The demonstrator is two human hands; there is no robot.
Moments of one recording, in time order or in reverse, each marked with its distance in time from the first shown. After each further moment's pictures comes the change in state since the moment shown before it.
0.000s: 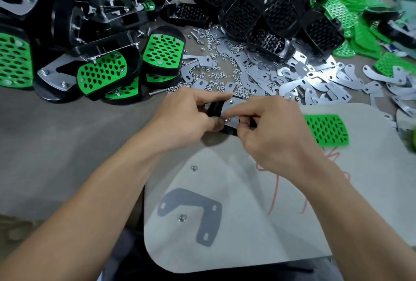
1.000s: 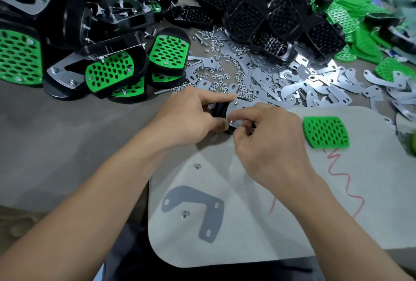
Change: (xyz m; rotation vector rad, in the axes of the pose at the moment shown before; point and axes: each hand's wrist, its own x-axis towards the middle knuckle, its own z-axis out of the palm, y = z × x) left_hand 0.003 -0.001 -0.002 0.043 -0.018 0.009; right_hand -0.013 -0.014 0.016 -0.094 0.148 0.105
